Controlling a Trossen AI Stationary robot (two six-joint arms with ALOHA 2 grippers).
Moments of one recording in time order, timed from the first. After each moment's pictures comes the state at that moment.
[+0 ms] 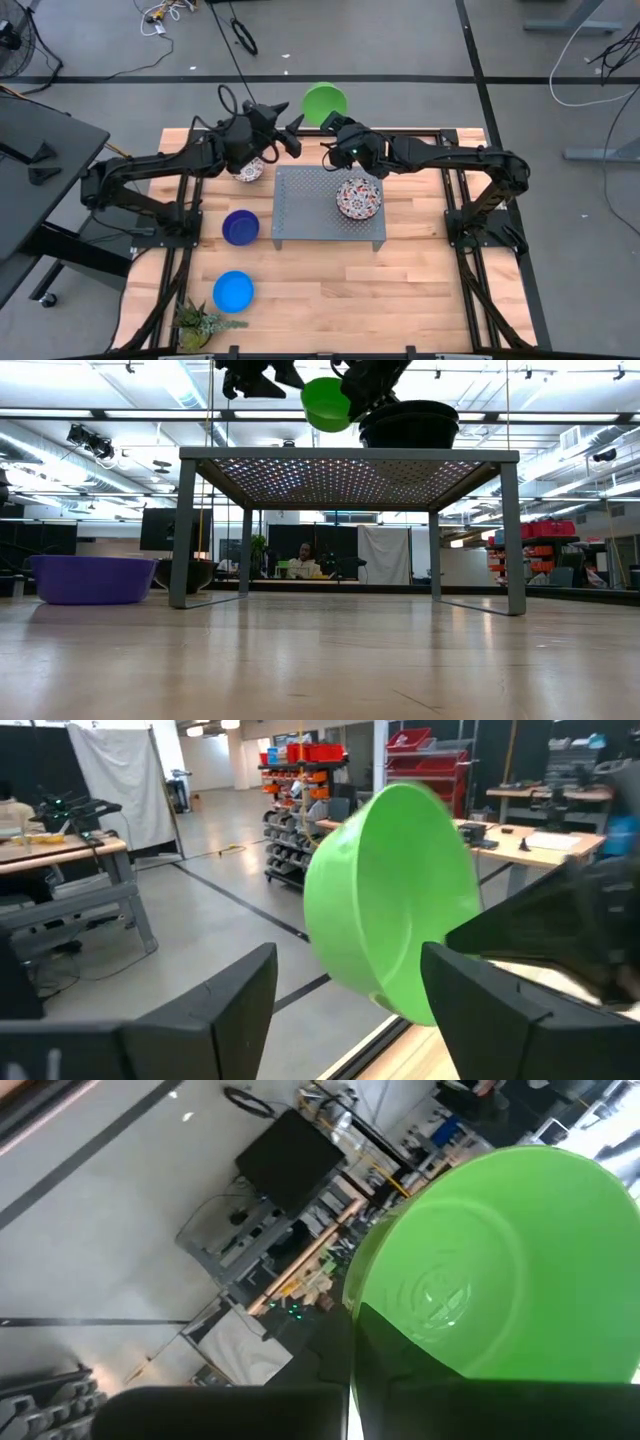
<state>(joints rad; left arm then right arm) 0.25 1.30 1.11 0.16 -0.60 0.01 -0.14 1.66 1.56 -0.41 0.92 -1.84</state>
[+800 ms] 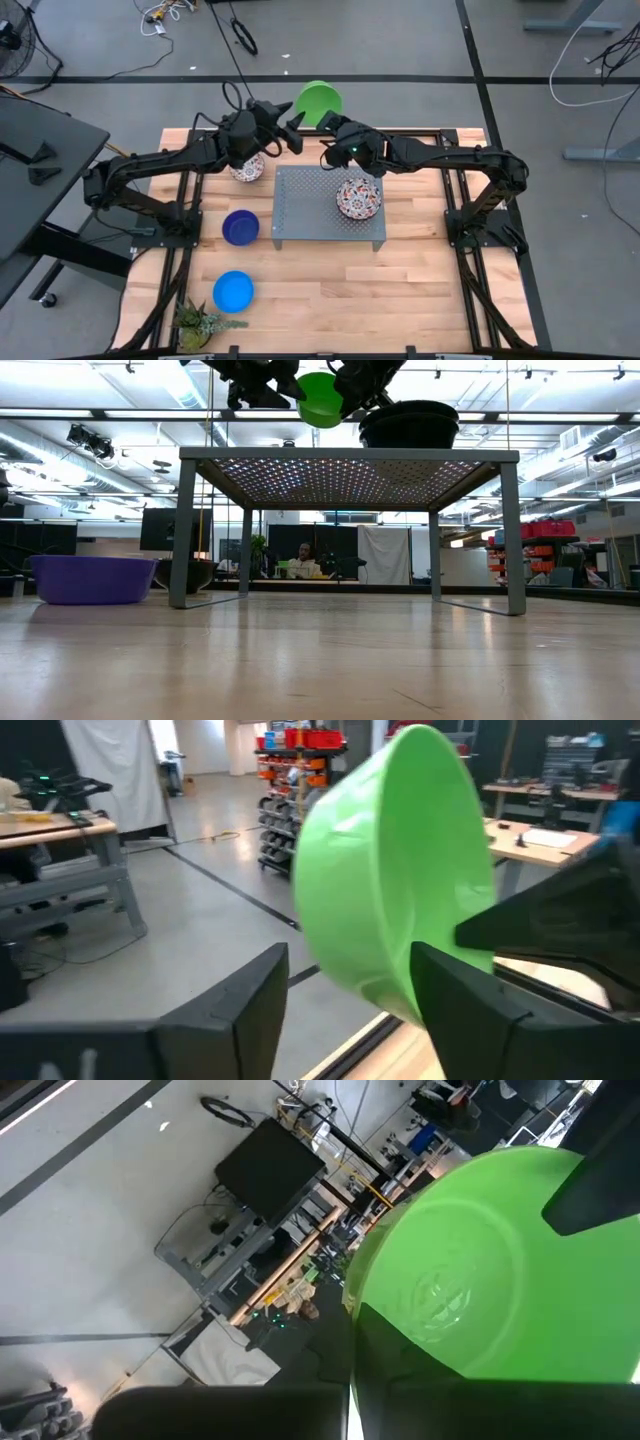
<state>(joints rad) 0.31 1.32 1.11 0.16 -0.52 -0.04 -0.14 1.67 1.56 -0.32 0.88 -1.89</state>
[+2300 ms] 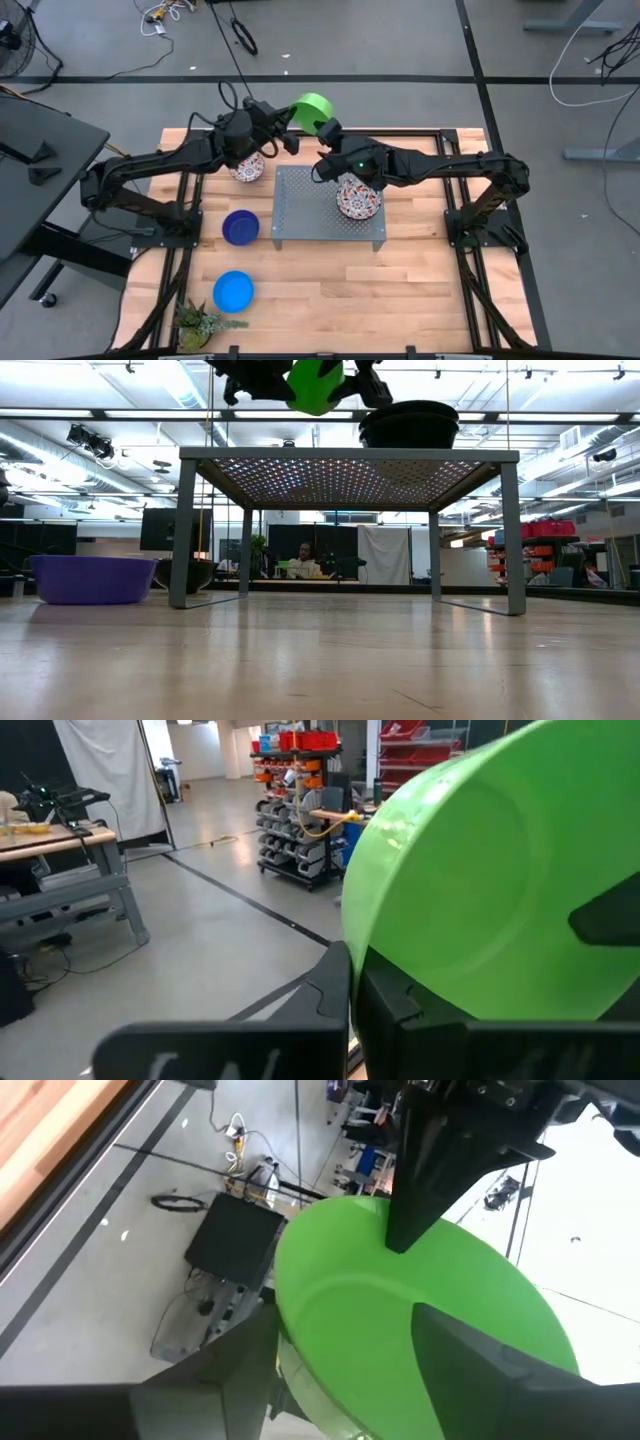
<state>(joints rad) 0.31 1.29 1.12 0.11 -0.52 -0.01 -0.03 1.66 1.55 -0.18 0.83 -1.66</state>
